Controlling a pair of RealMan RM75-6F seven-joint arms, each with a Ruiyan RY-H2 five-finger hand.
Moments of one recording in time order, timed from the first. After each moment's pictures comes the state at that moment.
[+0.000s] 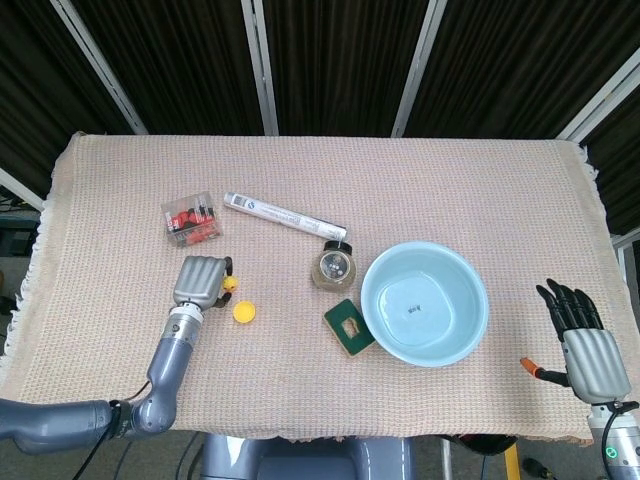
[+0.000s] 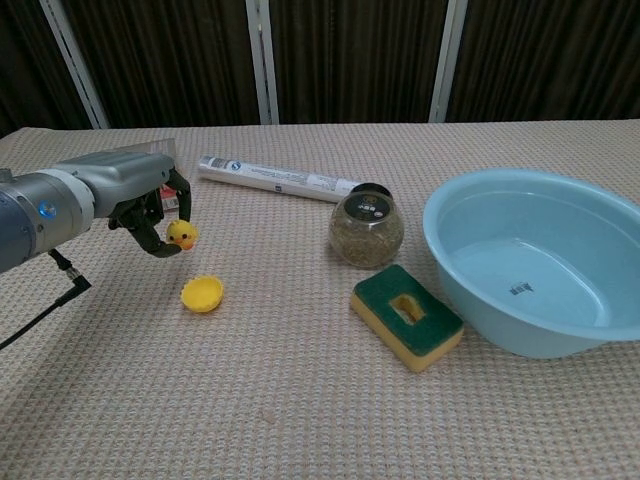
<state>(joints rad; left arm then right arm) -0.78 -1.62 -0.25 -1.64 0.63 1.16 0.88 0.10 -1.11 0.04 -1.61 -1.56 1.48 0.07</state>
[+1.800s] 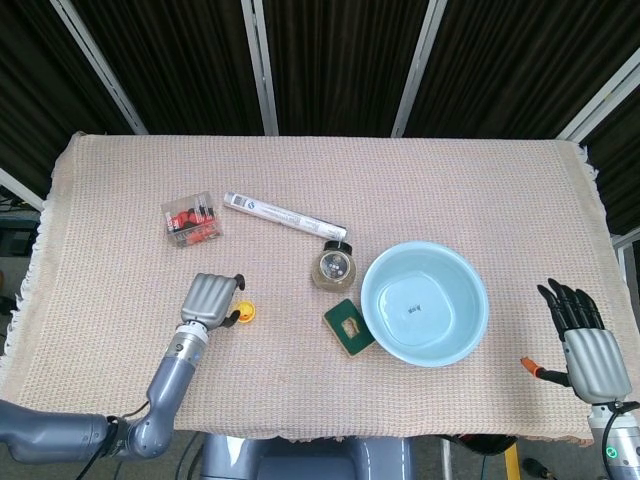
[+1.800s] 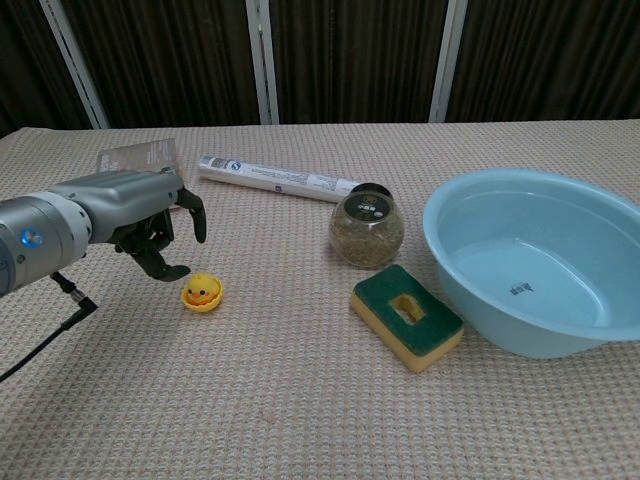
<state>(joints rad) -0.79 -1.60 -0.15 -1.75 0.68 1.23 0.82 0.10 -1.11 0.04 -1.61 -1.56 1.48 0.07</state>
